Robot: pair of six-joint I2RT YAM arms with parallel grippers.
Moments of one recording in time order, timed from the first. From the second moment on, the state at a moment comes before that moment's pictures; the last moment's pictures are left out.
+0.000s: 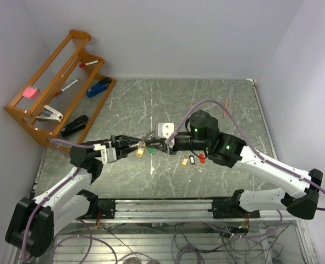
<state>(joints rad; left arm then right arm) -0.42 0.93 0.35 1.25 1.12 0.02 1.04 1.19 1.18 -0.23 -0.42 -0.47</state>
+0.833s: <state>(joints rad) -0.42 0.90 0.38 1.14 1.12 0.03 1.05 1.21 1.21 -0.25 -0.40 -0.49</state>
